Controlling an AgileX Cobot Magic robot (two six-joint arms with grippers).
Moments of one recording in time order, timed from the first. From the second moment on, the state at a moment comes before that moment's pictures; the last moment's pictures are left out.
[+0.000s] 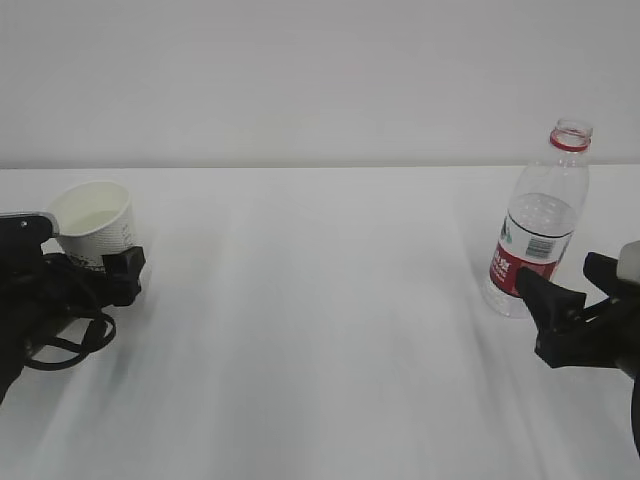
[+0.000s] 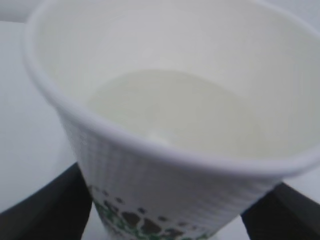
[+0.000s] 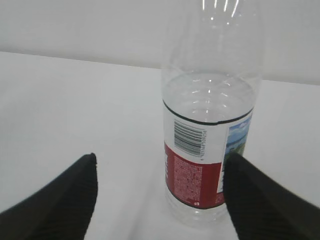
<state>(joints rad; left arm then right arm) -0.28 2.10 -0.54 -0.14 -1.15 -0.17 0.26 1.64 -0.14 0.02 -1.15 -0.01</state>
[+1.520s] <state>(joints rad) -0.28 1.93 -0.30 -0.06 -1.15 -0.18 0.26 1.64 -0.14 -0.04 -1.15 -0.01</state>
